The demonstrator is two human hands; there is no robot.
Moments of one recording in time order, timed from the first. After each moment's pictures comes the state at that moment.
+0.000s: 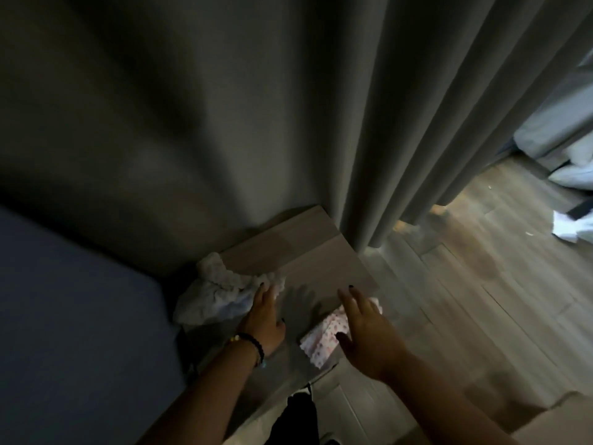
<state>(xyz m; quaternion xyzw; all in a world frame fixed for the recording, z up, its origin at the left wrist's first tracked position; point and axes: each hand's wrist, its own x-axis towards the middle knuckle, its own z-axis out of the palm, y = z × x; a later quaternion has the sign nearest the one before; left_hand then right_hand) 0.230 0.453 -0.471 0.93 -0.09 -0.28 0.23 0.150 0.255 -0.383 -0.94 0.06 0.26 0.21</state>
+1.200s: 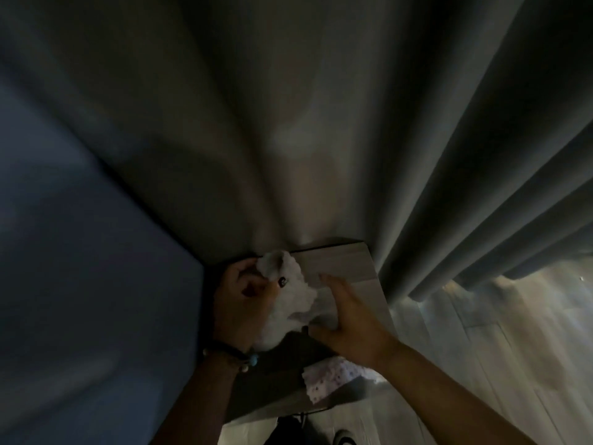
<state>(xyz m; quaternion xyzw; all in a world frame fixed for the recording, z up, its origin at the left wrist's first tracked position) 0.230 0.445 -0.321 0.80 0.21 0.07 0.57 0.237 0.254 -0.326 -0.86 -0.17 0.17 0.45</state>
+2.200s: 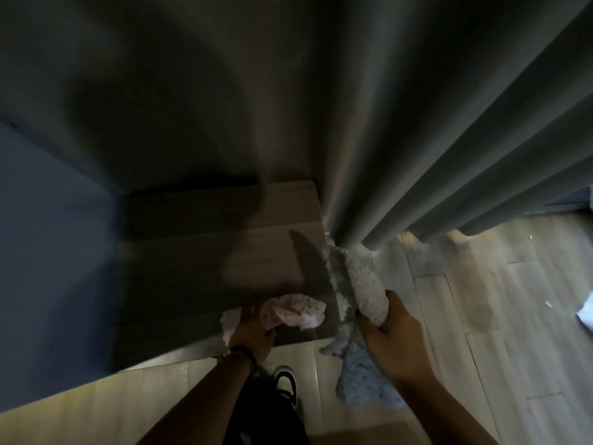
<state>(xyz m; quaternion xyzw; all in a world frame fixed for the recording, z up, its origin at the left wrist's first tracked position) 0.156 0.290 -0.552 0.89 0.18 -0.32 0.26 0.170 0.070 -0.426 -0.88 0.12 0.13 0.45</state>
